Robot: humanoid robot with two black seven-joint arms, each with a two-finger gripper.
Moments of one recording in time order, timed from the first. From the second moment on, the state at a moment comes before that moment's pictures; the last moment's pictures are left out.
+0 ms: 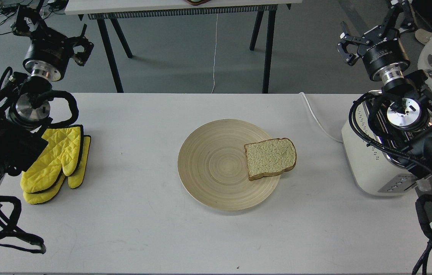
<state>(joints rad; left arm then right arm) -0.97 0.30 -0.65 -0.33 -0.39 -0.49 -0.28 0.91 -0.28 0.86 0.48 0.02 0.47 0.34</state>
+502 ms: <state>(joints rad) -0.97 0.29 -0.64 -0.33 -0.38 -0.49 -0.28 0.93 -0.43 0.71 0.78 -0.23 0.11 0.34</state>
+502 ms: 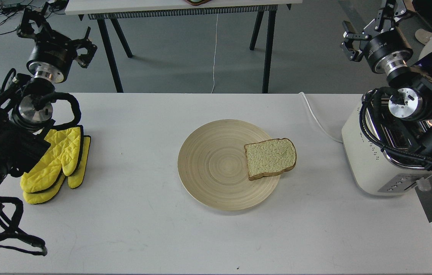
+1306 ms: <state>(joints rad) -0.97 0.28 -0.64 -0.33 -0.38 -0.49 -0.27 0.86 -0.74 0.09 1.38 -0.64 -0.25 0.26</state>
